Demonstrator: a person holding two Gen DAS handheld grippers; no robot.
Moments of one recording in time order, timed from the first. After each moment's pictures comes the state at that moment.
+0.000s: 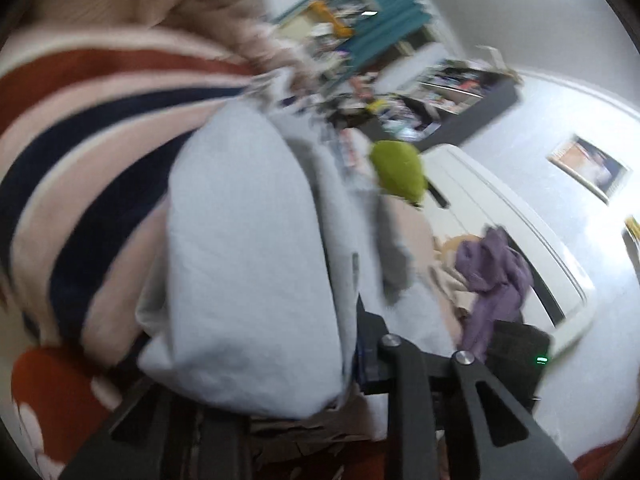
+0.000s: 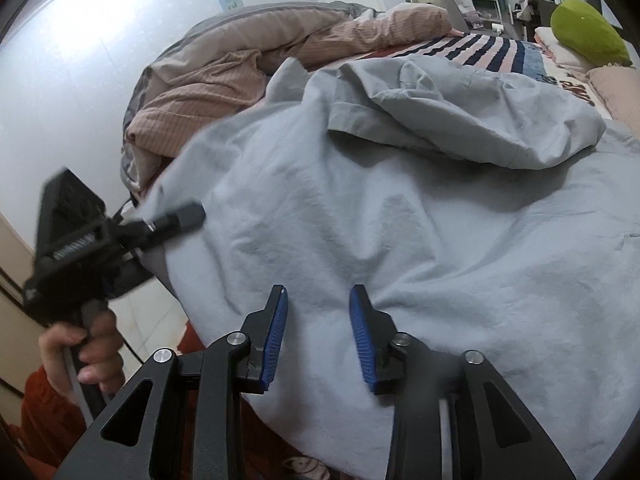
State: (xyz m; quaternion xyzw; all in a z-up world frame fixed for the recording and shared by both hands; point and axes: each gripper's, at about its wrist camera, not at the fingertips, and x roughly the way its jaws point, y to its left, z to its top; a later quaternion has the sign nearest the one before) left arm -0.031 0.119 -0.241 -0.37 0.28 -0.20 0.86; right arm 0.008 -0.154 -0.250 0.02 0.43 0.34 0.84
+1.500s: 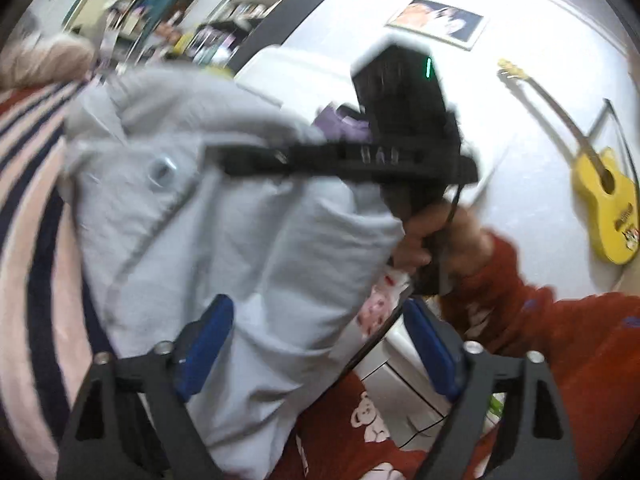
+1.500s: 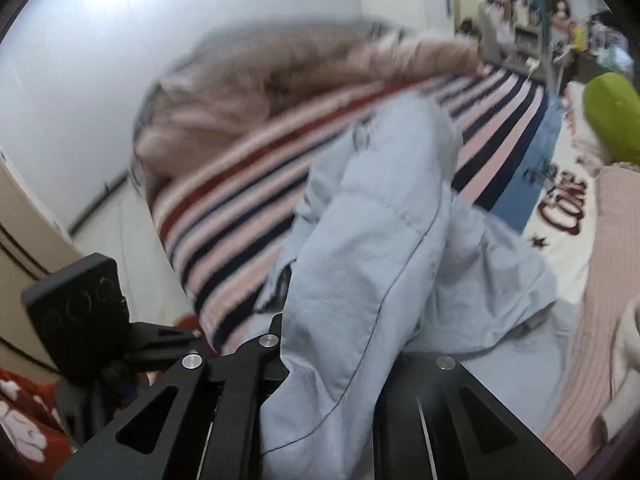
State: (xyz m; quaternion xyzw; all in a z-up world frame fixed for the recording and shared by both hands) left arm 0.004 -0.004 -0.165 -0.18 0.27 -0.49 0.81; right arm 0.089 -0.195 -0.113 -0.05 0.42 0.37 0.83
